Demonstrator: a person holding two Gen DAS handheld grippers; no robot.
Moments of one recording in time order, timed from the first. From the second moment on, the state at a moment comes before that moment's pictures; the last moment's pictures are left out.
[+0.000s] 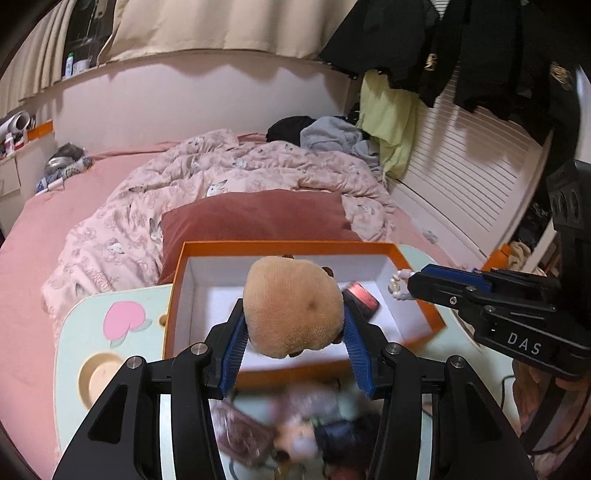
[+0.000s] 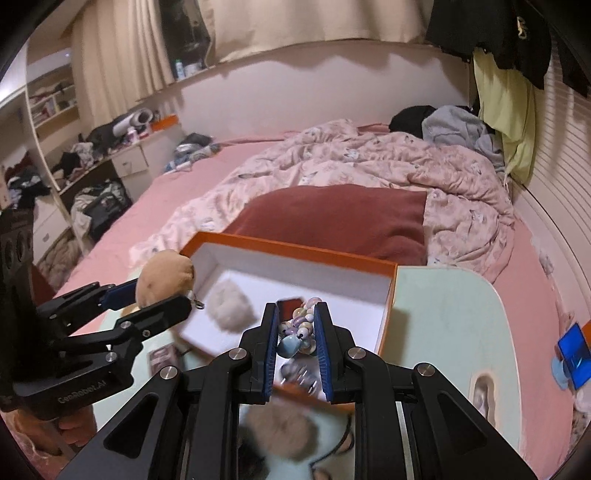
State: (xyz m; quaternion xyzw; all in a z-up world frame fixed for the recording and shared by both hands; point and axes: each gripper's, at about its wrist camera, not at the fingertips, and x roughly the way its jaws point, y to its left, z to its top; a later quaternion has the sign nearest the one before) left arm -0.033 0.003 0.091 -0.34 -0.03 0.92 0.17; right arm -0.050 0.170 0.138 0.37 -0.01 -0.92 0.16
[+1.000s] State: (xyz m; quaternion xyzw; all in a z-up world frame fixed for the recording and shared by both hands) left arm -0.064 0.001 0.071 -0.38 -0.06 0.91 0.16; right arm -0.084 0.181 0.116 0.40 -0.06 -0.90 0.16
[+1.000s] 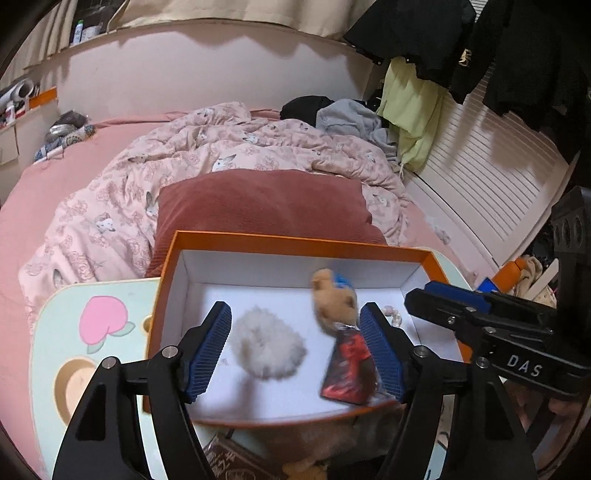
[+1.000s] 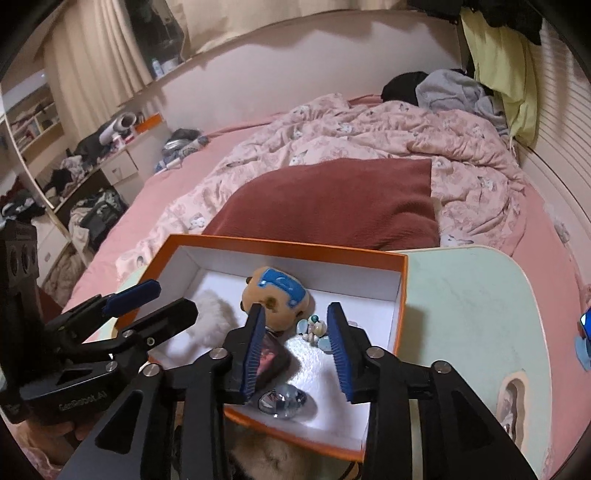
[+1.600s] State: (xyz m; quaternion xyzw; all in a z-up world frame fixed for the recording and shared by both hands) left arm 0.058 0.000 0.054 -0.41 -0.03 0.89 0.17; right arm 0.038 0.183 0.088 0.42 0.00 -0.89 0.14
